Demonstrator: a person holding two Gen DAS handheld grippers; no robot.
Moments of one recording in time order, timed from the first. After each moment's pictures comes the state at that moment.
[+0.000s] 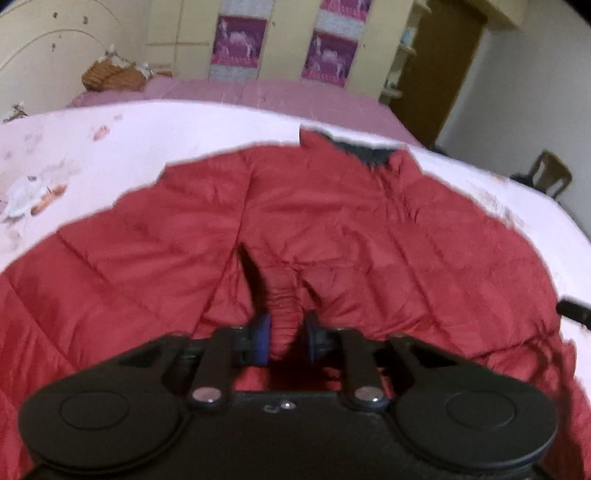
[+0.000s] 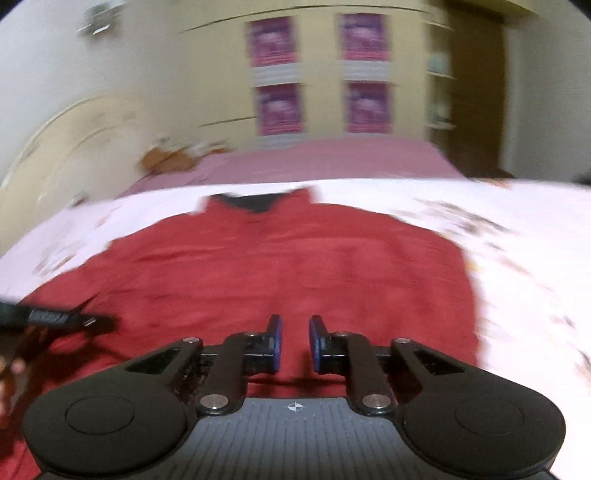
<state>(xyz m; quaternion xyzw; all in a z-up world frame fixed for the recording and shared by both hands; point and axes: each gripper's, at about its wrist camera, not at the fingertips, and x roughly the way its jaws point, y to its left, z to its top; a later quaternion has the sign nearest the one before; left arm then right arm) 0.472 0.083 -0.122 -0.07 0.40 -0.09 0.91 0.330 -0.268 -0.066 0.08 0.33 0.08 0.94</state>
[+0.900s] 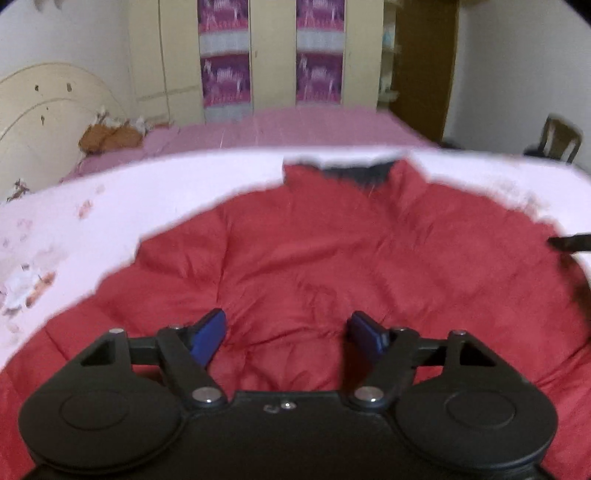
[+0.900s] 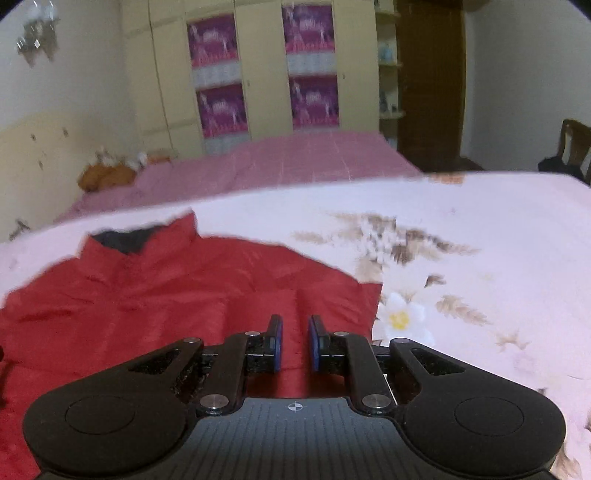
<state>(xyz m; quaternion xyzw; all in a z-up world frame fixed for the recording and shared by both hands) 0.507 0.034 -0.136 0.05 0.38 -0.07 0.92 0.455 -0.341 -0.096 0.06 0.37 0.03 0.93</state>
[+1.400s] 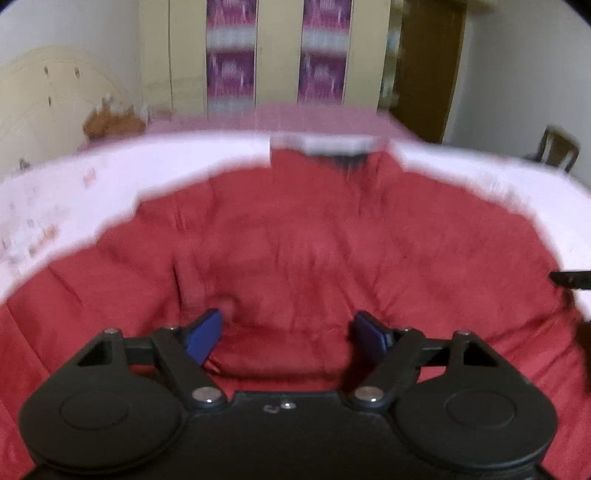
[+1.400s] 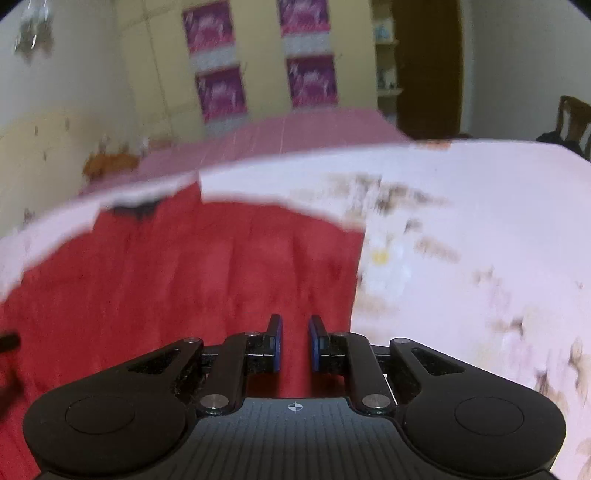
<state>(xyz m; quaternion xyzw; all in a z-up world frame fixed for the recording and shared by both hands) 0.462 0.014 -0.141 0.02 0.39 -0.07 0.92 0.375 -0.344 -0.091 0.06 0.40 0.04 0.91</state>
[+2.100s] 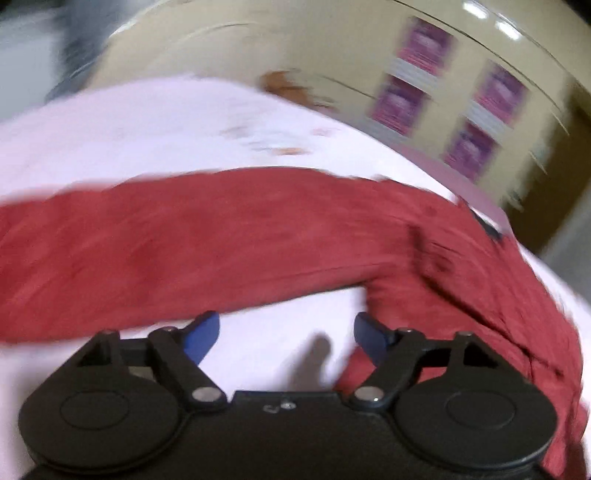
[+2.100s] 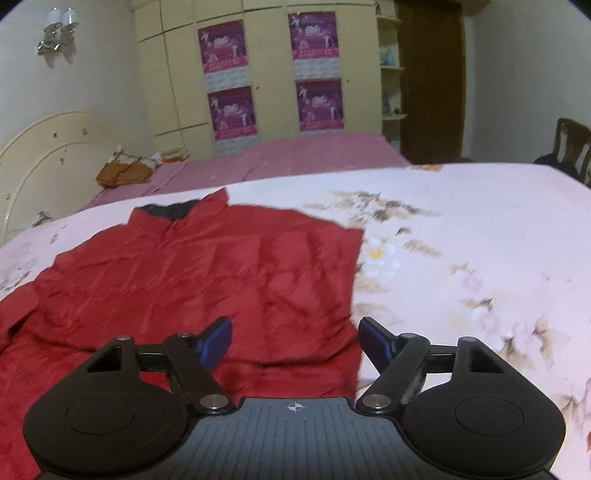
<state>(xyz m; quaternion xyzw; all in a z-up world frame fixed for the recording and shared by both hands) 0.283 0.159 -0.123 -0.23 0.34 0.17 0.90 0.306 -0.331 -0.049 0.08 0.35 0.07 0.93</state>
